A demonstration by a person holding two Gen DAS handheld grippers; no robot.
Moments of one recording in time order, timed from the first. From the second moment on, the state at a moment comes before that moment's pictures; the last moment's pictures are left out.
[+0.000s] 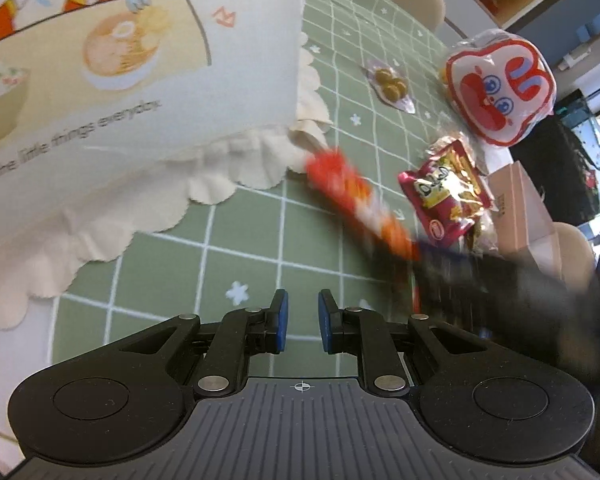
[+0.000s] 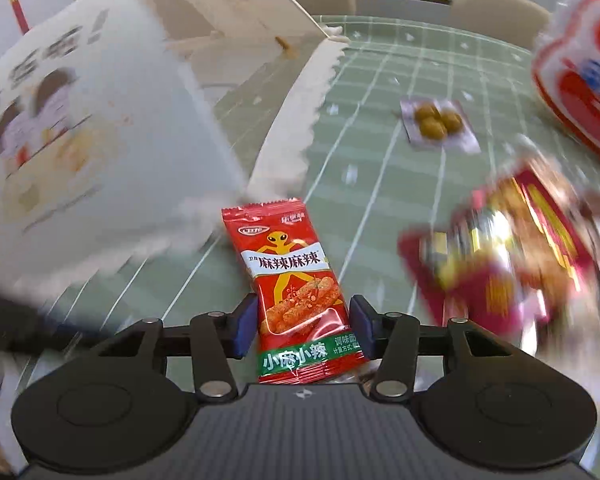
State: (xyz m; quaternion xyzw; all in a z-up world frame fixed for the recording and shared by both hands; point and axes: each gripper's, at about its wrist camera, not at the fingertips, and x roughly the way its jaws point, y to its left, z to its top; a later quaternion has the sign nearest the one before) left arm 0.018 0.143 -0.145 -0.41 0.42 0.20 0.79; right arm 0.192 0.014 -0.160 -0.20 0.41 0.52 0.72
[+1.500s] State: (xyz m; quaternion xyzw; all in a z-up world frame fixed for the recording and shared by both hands) left arm 0.083 0.033 -0.156 -0.10 0.50 0.13 0.85; right arm 0.132 -0.167 -0.194 -0.12 0.40 0.29 0.86
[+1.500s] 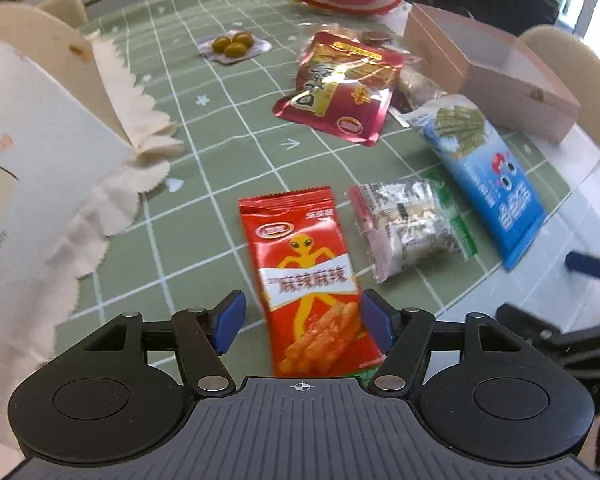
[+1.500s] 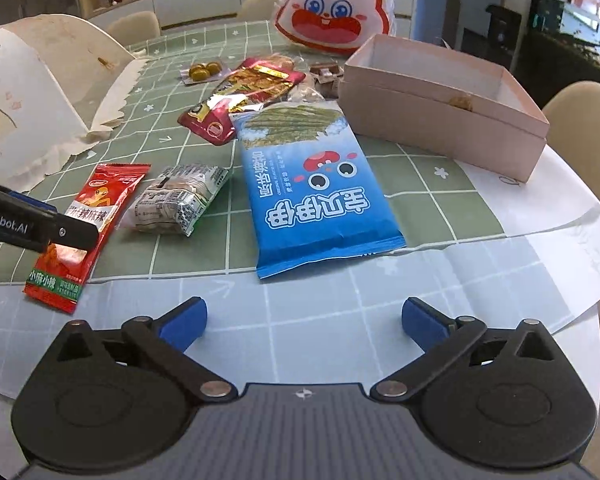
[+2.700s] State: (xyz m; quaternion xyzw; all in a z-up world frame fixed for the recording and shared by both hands) left arm -0.002 0.082 -0.141 -0.22 0.49 0.15 0.83; right arm 0.147 -0.042 -0.162 -0.16 0.40 0.40 0.81
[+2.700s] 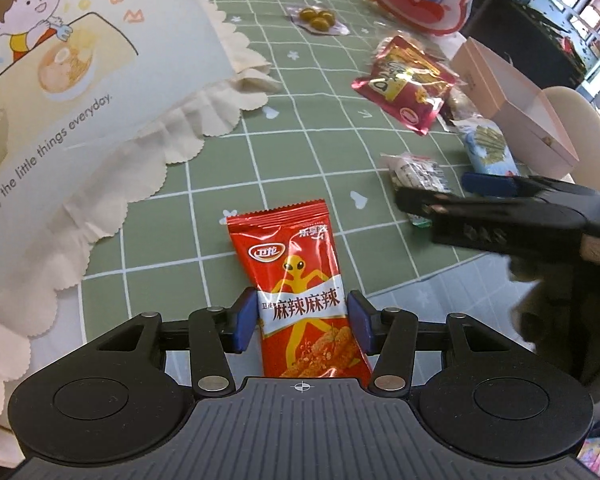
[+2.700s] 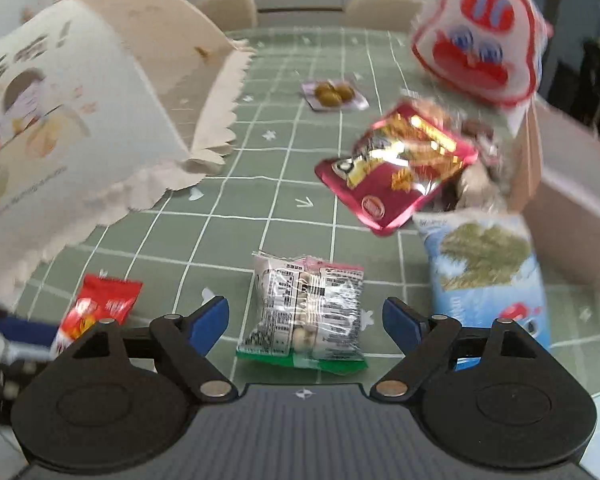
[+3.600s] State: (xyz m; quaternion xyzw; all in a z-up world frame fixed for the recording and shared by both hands) left arm 0.256 -0.076 0.038 -0.13 0.34 -0.15 0.92; right arm 0.240 -0.290 0.011 -0.07 0.25 0.11 0.96
